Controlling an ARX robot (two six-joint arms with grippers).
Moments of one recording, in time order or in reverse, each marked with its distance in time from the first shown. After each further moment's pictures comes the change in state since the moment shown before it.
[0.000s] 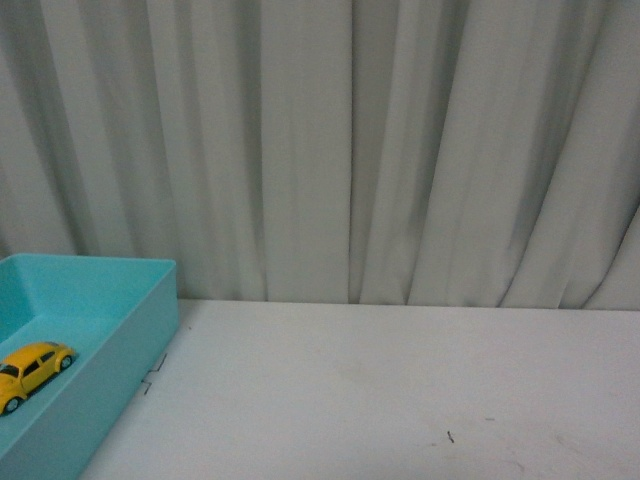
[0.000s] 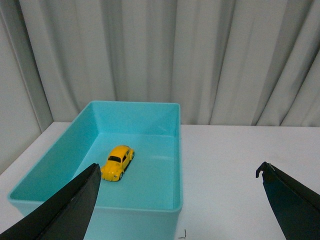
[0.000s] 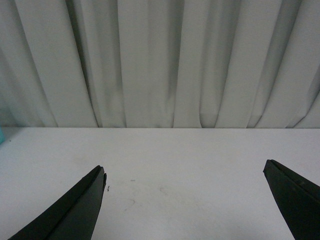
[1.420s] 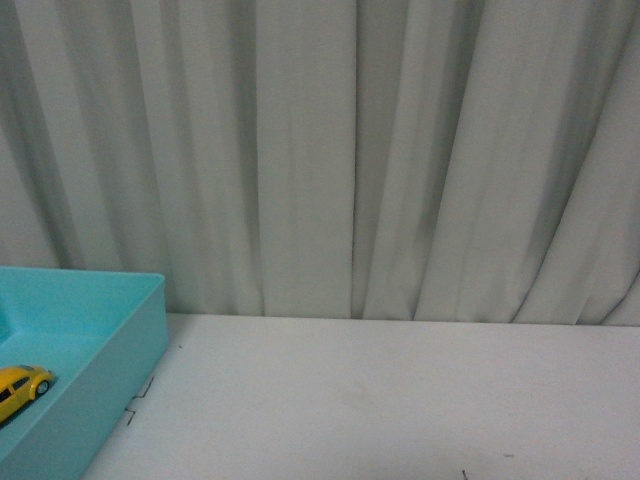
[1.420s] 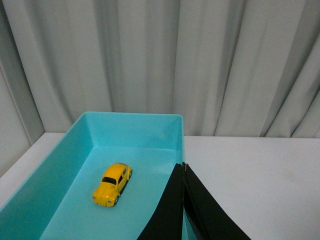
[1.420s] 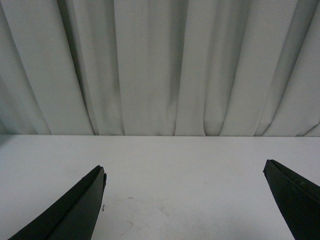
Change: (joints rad) left arm 0.000 0.186 -0.001 0.193 0.000 0.001; right arm 0.000 0.000 0.000 -0.001 0.000 0.000
